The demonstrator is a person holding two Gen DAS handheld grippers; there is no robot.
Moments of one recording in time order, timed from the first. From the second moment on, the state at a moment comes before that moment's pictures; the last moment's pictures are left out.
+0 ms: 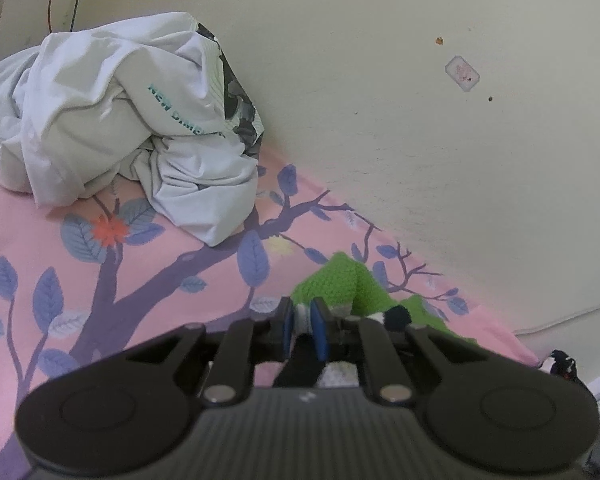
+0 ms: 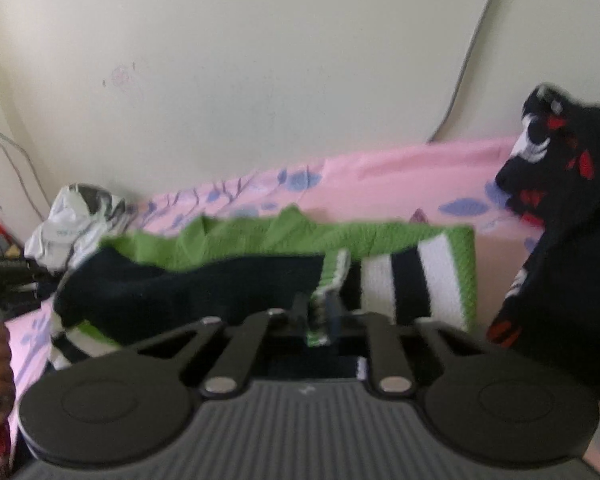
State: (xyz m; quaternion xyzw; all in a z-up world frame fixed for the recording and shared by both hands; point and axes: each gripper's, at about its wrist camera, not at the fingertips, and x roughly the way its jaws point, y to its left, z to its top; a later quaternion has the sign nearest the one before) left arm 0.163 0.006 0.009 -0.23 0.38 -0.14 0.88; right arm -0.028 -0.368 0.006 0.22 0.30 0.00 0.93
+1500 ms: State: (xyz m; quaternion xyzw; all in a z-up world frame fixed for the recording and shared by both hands) left arm 0.120 -0.043 0.025 -0.07 0.22 -0.13 0.96; right arm -0.040 -0.359 -0.018 0.15 0.31 -0.10 0.93
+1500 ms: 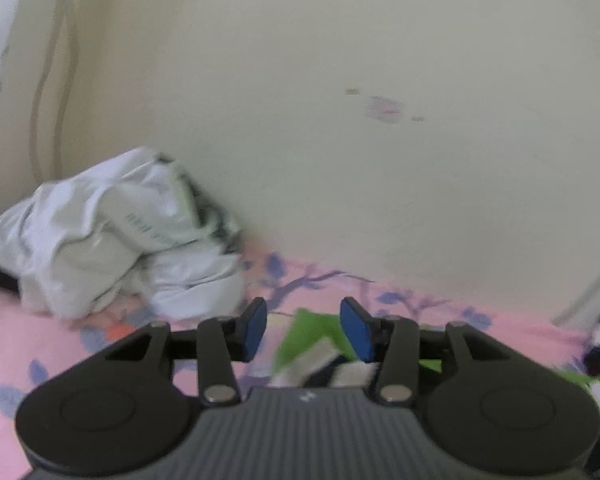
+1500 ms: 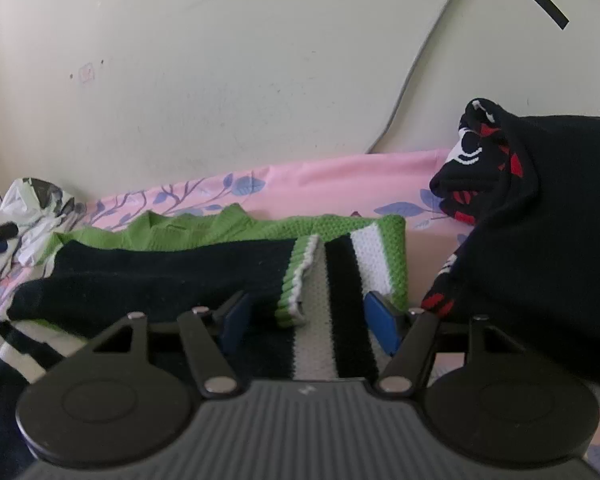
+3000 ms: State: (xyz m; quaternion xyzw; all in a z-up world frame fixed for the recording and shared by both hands) left arm -0.099 0.098 0.037 0.00 0.39 -0.14 0.91; right arm -0.128 -0.349 0.021 0.20 0.28 0.00 0.94
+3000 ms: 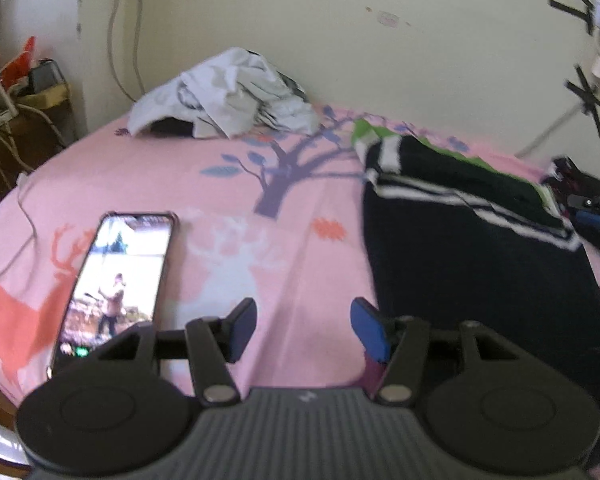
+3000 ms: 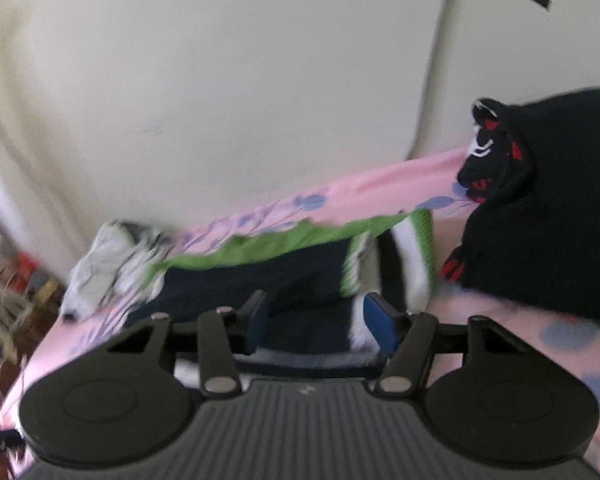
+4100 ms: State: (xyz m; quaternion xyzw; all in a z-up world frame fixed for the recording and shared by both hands) left arm -0.148 0.074 0.012 0.04 0.42 -0.26 0.87; right arm -0.294 -0.304 0.011 0.21 0.35 0.04 0.91
